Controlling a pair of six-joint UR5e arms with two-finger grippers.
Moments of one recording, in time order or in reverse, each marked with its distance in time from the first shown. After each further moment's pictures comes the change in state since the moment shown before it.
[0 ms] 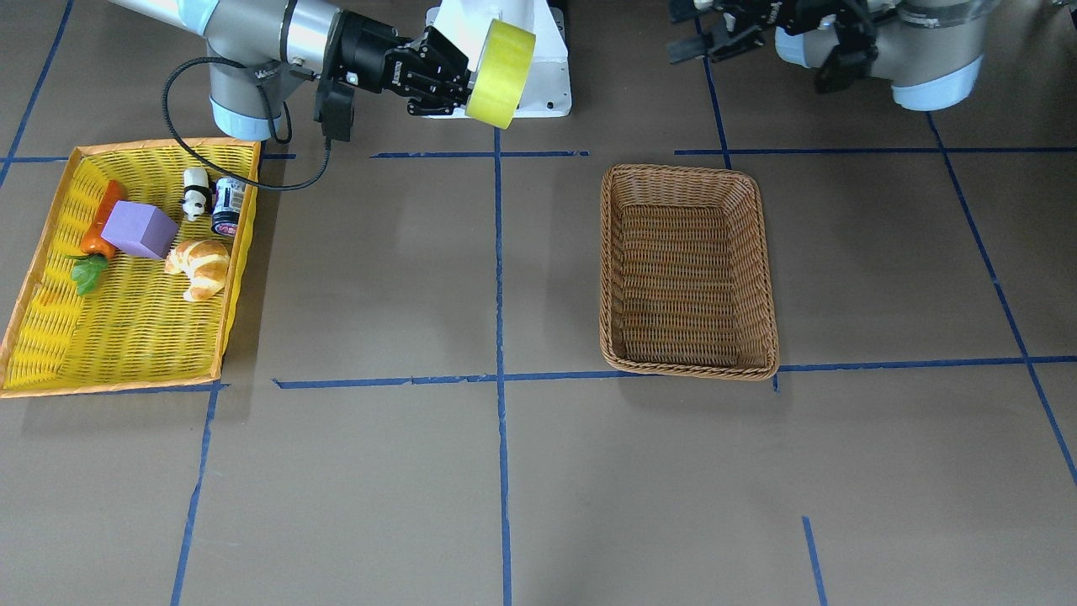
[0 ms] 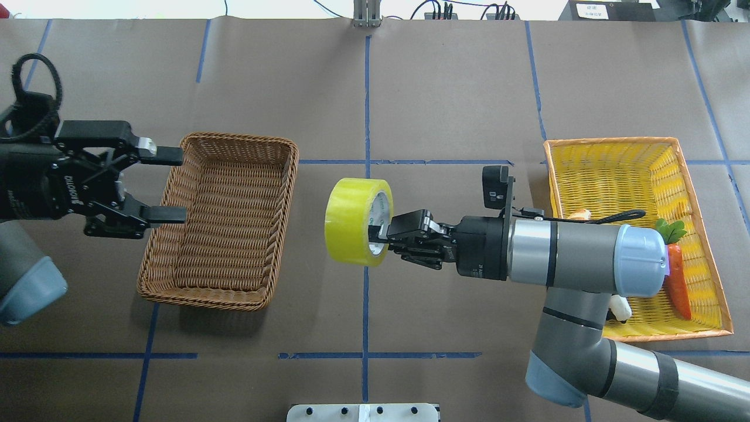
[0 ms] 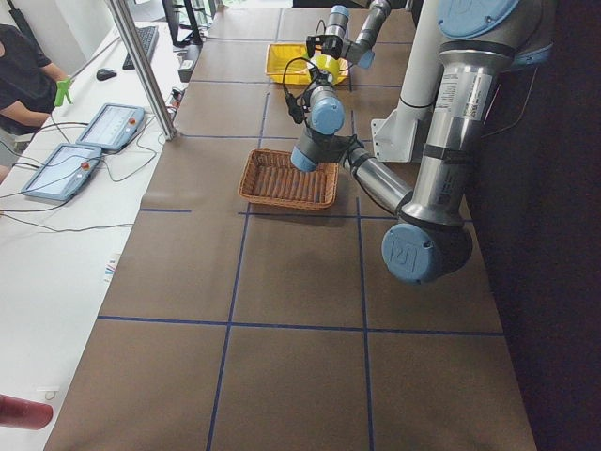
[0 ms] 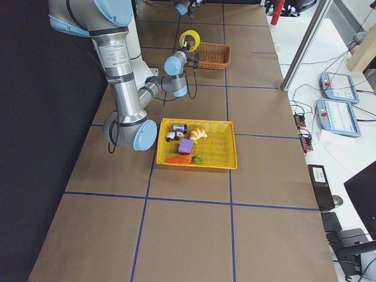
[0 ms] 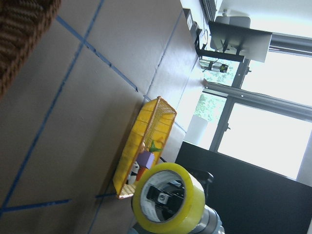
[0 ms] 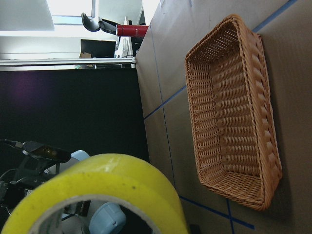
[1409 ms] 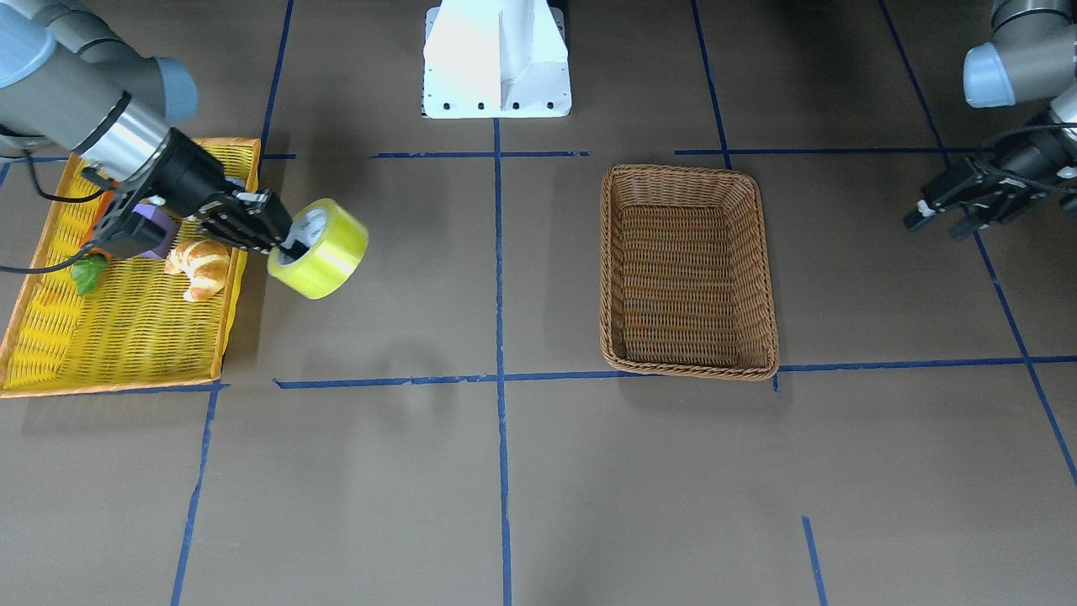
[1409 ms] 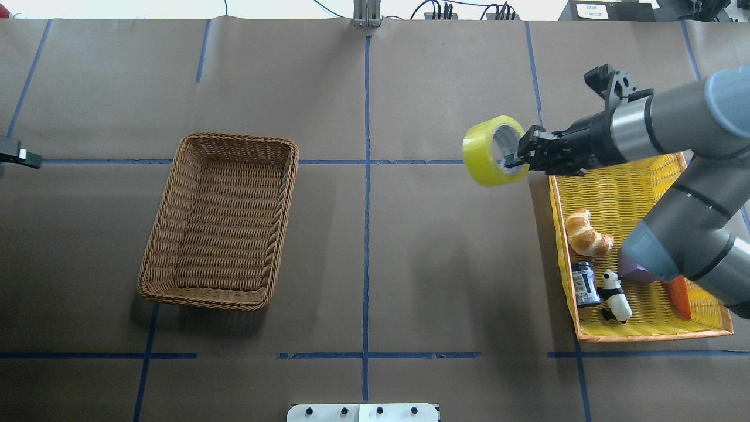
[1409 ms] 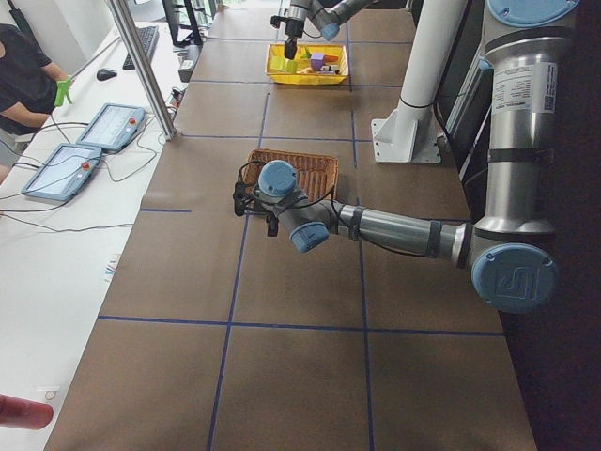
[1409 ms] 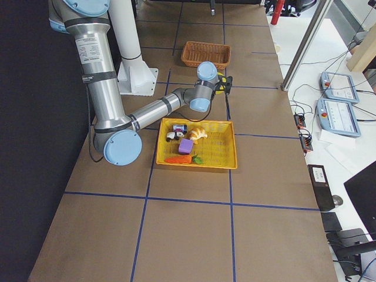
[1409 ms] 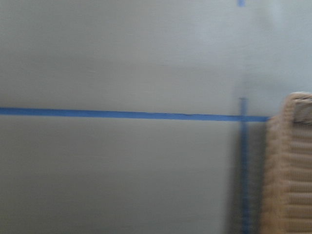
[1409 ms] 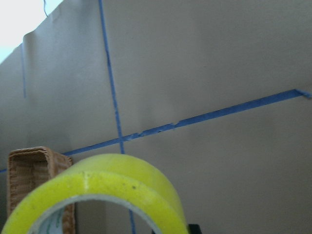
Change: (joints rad) left arm -0.411 0.244 0.206 0.715 -0.324 1.237; right arm 0.386 -0.150 -0.002 -0.479 0.351 -0.261
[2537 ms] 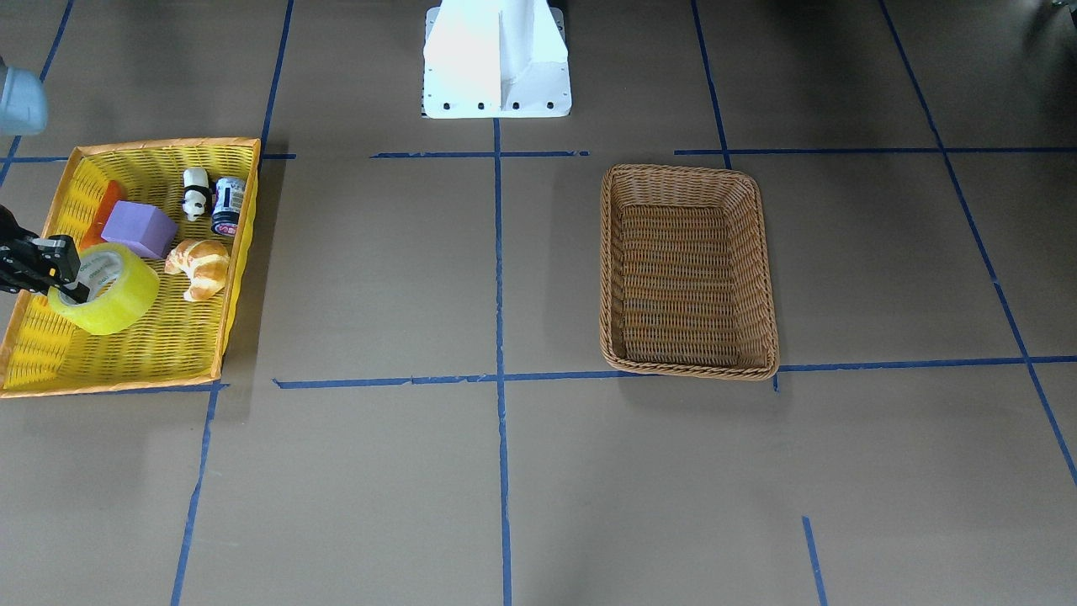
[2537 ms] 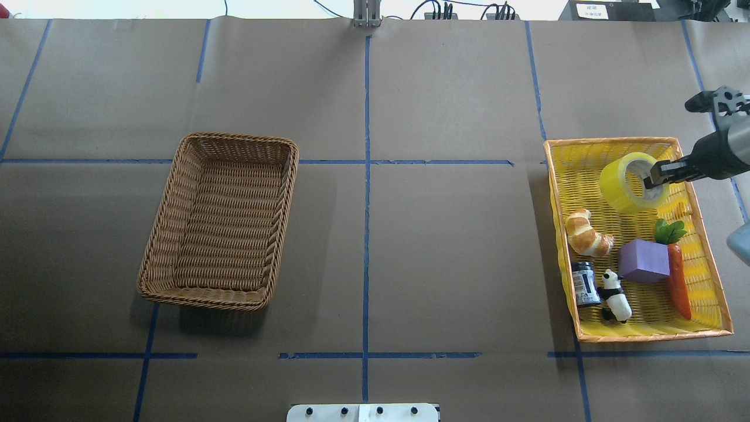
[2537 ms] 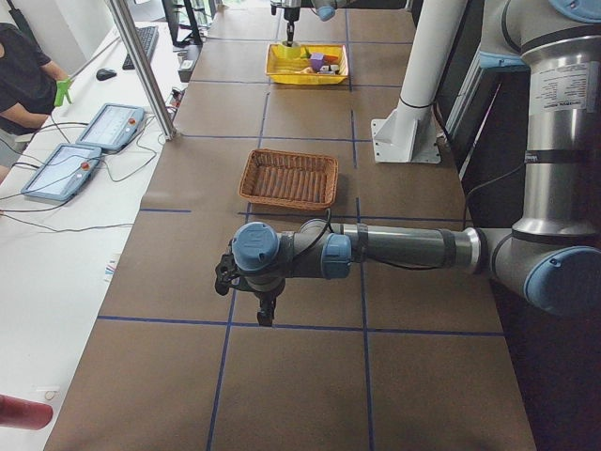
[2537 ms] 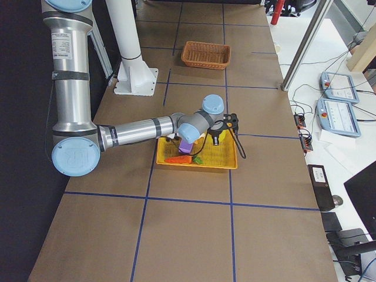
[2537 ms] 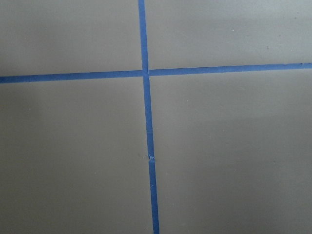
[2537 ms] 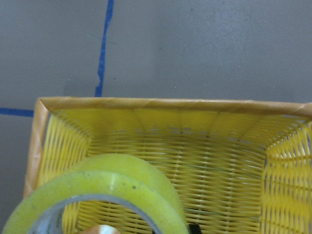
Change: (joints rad) left arm -0.409 0.038 0.040 0.931 -0.007 1.201; right arm 0.317 -0.206 -0.024 -0.462 0.182 -0.879
